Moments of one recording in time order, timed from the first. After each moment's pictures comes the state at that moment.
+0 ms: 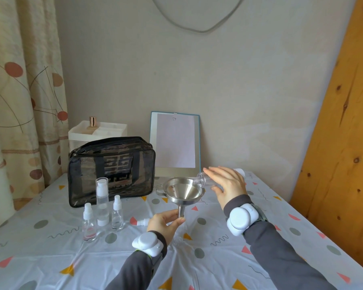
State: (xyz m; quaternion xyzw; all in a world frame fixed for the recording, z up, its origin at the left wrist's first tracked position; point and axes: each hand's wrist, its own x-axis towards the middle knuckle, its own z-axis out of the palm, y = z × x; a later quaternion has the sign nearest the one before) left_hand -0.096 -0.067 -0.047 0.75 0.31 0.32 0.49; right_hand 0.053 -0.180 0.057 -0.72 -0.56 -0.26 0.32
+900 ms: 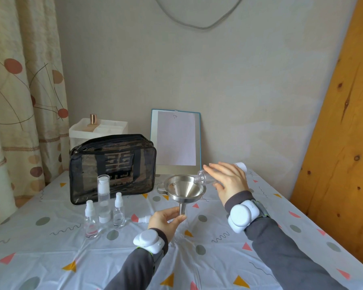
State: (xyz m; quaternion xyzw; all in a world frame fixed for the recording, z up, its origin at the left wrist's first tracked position) left_hand -0.098 -0.069 -0.045 0.73 0.32 0.33 0.51; right_hand 0.045 -0.184 0.062 -0.72 -0.57 -0.28 0.30
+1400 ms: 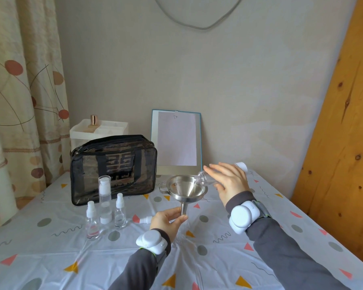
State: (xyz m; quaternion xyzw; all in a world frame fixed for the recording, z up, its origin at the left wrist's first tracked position) left_hand -0.095 -0.067 -0.047 0.73 0.33 0.33 0.50; right_hand 0.045 -0.183 0.062 -0.73 -0.56 -0.26 0.28
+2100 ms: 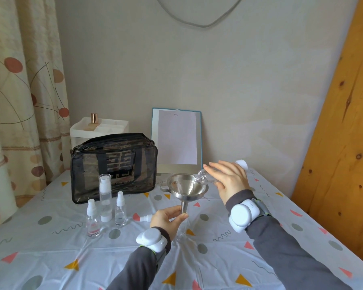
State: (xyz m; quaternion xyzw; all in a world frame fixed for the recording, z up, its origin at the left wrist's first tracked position) left_hand -0.095 -0.066 -0.048 0.73 0.33 0.33 0.50; right_hand 0.043 -0.180 0.059 -0.70 -0.56 -0.33 0.28
